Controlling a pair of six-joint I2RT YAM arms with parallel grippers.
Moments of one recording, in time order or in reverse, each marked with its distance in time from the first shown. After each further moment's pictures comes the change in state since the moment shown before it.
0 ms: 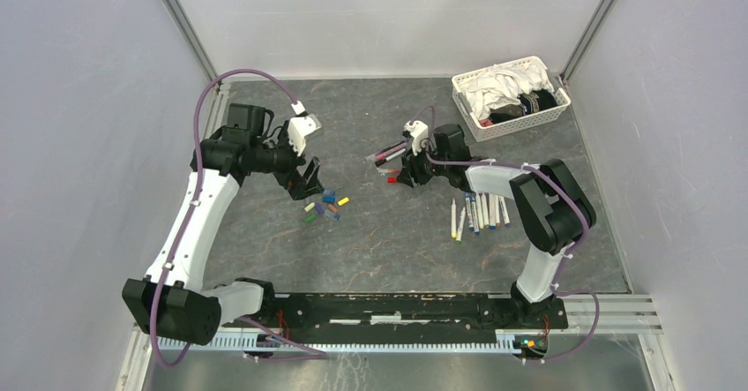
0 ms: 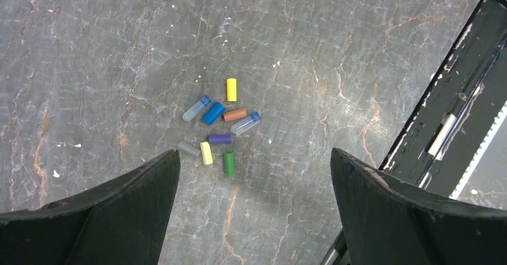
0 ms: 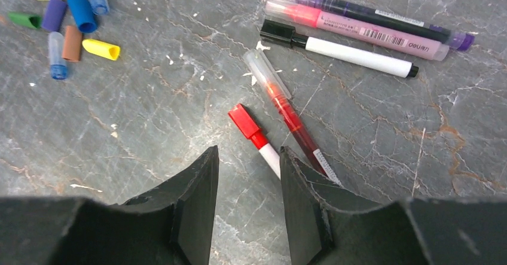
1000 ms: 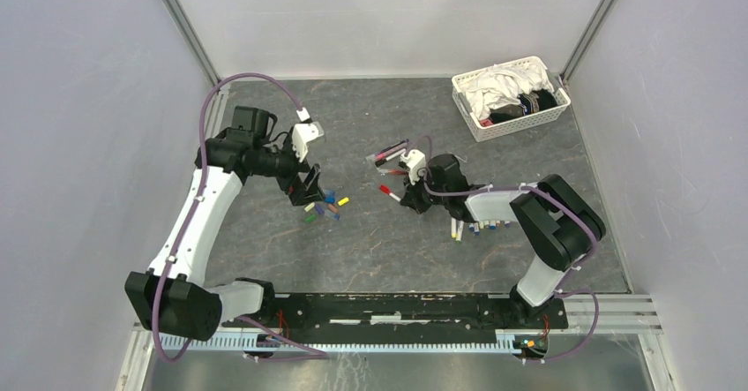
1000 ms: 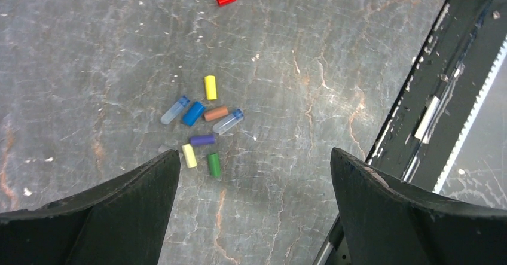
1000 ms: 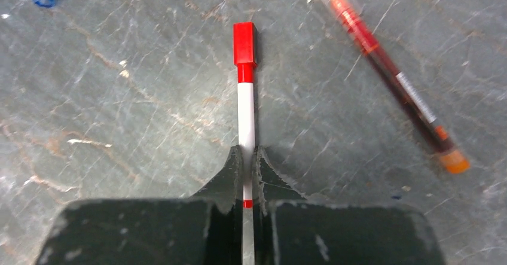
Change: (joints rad) left arm 0.000 0.022 -0.011 -0.037 0.052 0.054; right arm 0.135 -0.080 -0.235 0.130 0.175 0.002
